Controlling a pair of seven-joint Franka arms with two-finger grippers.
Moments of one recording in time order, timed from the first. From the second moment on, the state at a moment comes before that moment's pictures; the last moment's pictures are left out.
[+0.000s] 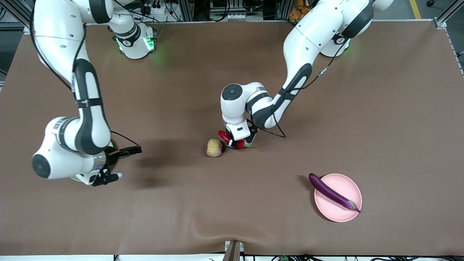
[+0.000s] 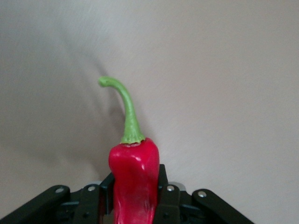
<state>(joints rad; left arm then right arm) -0.56 0.87 -0.28 -1.43 0.57 2.38 -2.28 0.34 0.70 -0.34 -1.43 0.51 1.72 -0.30</state>
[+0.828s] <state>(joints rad) -0.03 0.69 -0.63 -1.43 0.53 2.09 -1.76 0.66 0.70 -0.33 -1.44 0.51 1.94 0.35</state>
